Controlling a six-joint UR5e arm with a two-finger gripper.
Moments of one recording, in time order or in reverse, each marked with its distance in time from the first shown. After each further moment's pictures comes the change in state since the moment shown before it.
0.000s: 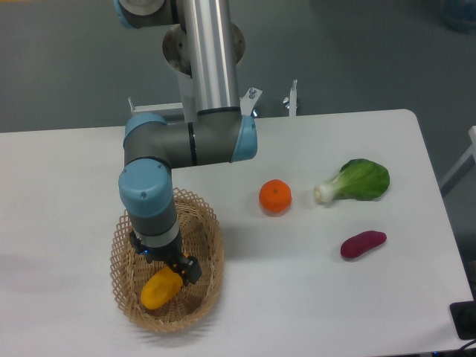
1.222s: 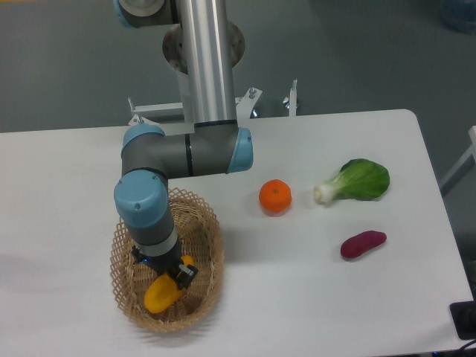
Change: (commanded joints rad) arm -0.008 -0.012 0.015 0.031 0.041 0.000
